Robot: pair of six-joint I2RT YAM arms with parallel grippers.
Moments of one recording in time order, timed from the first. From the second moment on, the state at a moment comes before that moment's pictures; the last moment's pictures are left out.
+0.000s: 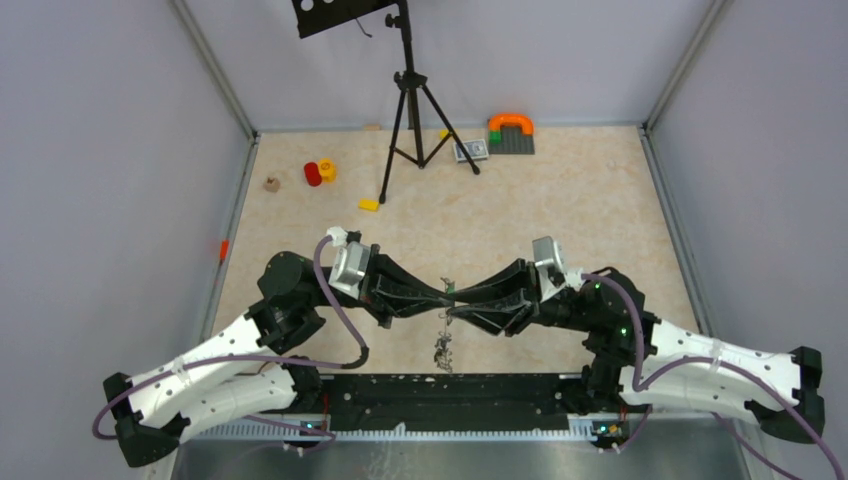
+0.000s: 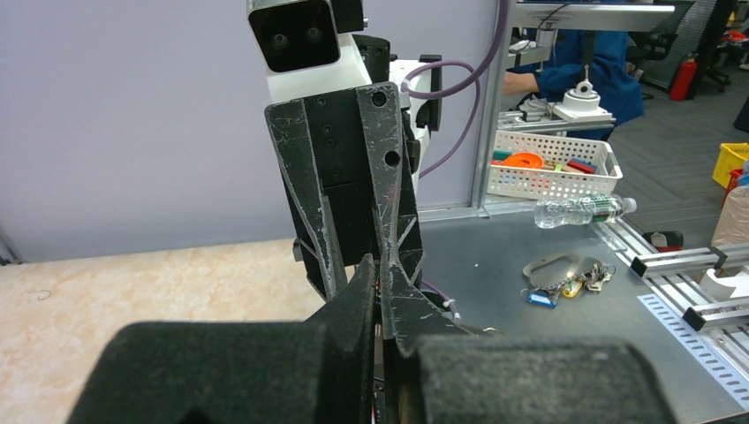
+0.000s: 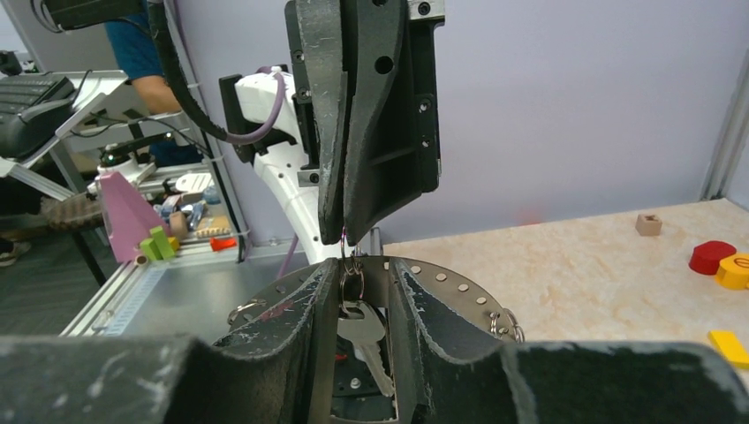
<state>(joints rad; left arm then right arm) -0.98 0.77 0.79 0.40 0.72 -0.26 1.20 0.70 0.64 0.43 -0.29 0.23</state>
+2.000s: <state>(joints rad) -0.98 0.88 1.20 -0.35 0.64 0.06 1.20 0.95 1.42 -0.69 -0.21 -0.09</state>
